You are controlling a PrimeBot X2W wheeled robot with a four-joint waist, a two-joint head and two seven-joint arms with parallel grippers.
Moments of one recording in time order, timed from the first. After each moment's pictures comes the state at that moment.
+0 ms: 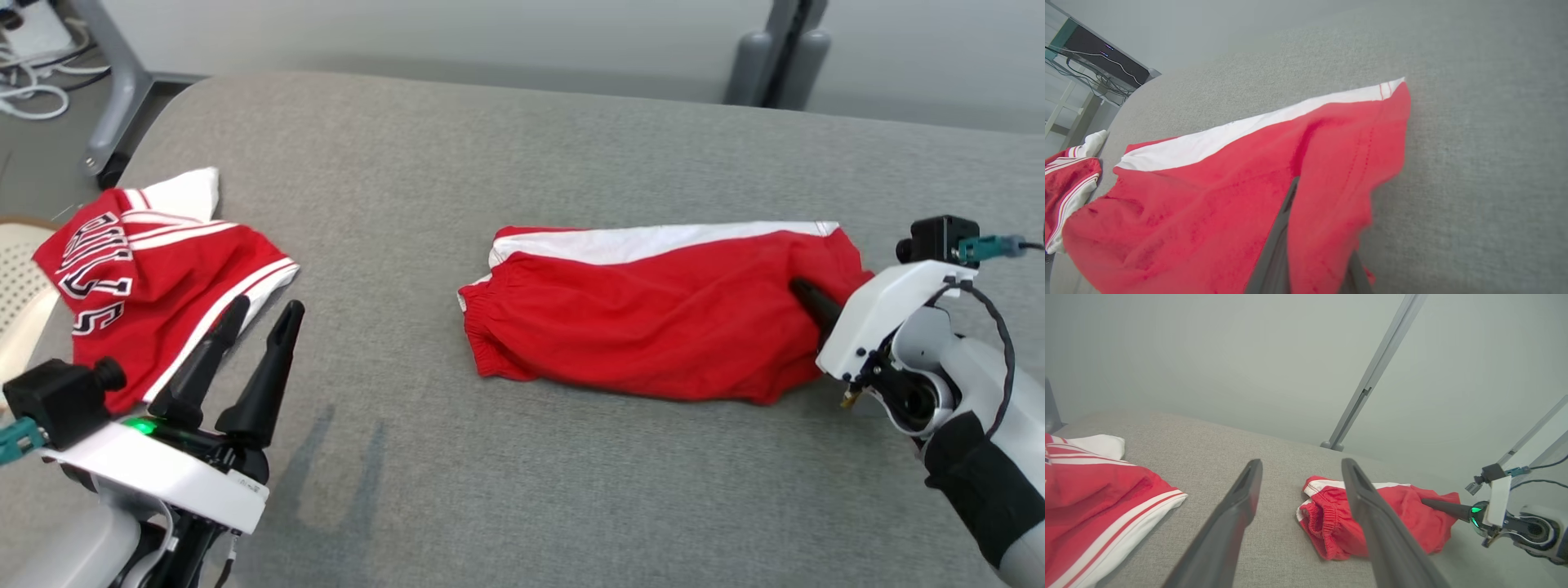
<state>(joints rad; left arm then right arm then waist) -0.27 0.69 -0.61 -0.08 -1.16 0.06 -0.26 -0.81 -0.31 0.72 0.95 1.15 0.13 0.13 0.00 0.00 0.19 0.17</state>
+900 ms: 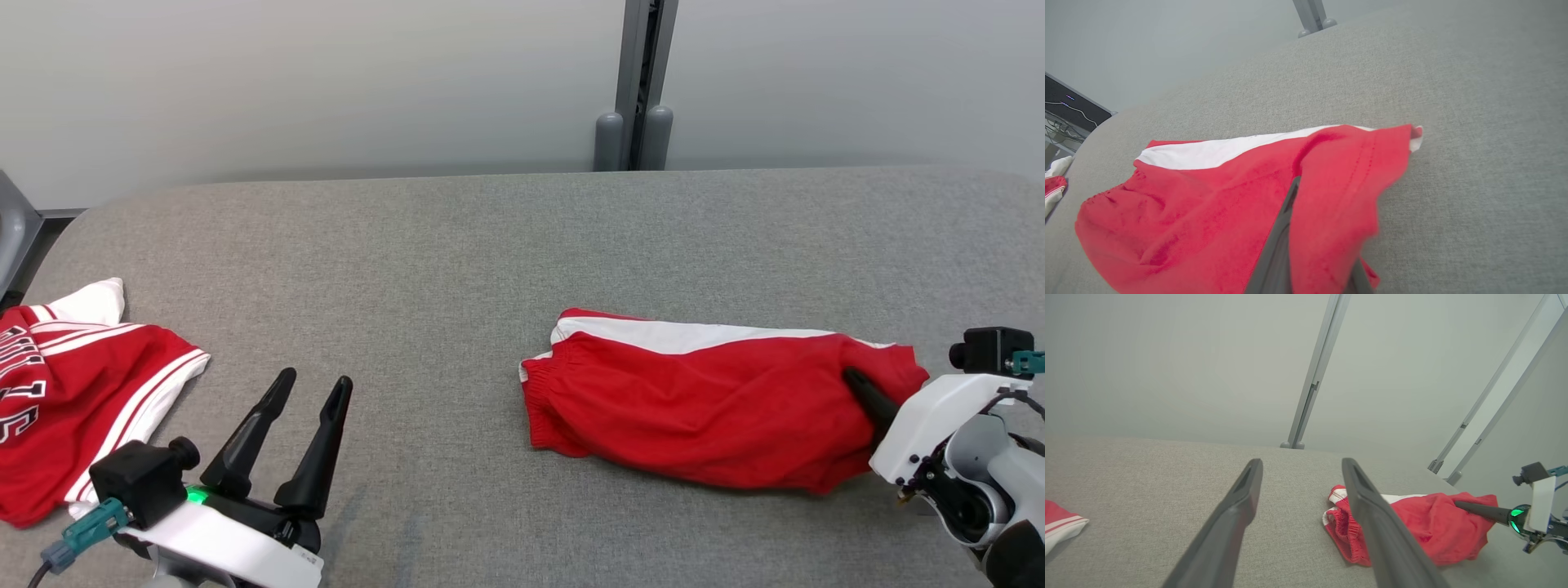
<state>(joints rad) -0.10 0.52 -0.52 -0.03 -0.90 0.04 -0.26 -0.57 -0.46 0.78 0.79 1.21 0.13 0.00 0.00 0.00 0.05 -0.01</state>
